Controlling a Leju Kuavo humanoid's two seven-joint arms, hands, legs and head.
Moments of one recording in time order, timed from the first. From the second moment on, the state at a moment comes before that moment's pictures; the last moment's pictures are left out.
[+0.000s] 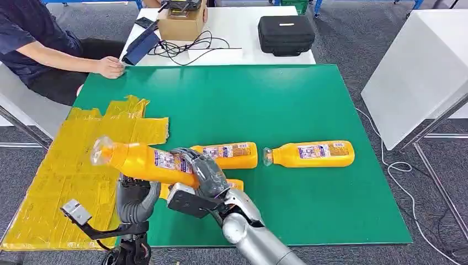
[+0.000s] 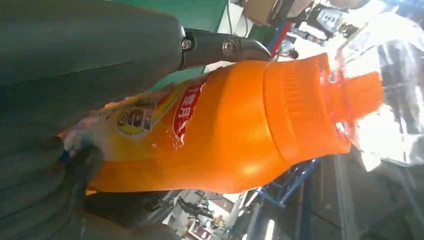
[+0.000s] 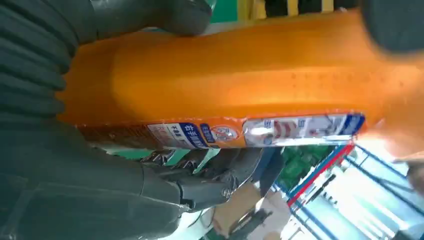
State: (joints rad) left arm 0.15 -0.19 -0.16 -1.59 0.40 -0.19 -0.56; right arm -0.41 0.36 0.78 -0.91 0.52 -0.25 -0.27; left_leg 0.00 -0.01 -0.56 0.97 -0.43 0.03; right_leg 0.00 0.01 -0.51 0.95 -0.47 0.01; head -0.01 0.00
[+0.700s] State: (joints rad) left arm 0.25 -0.18 -0.11 -1.65 0.53 -0.28 -0.47; right arm -0.47 0.36 1.02 -0.82 0.45 -0.25 -0.25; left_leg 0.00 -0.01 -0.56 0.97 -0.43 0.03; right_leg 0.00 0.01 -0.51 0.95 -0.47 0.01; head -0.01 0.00
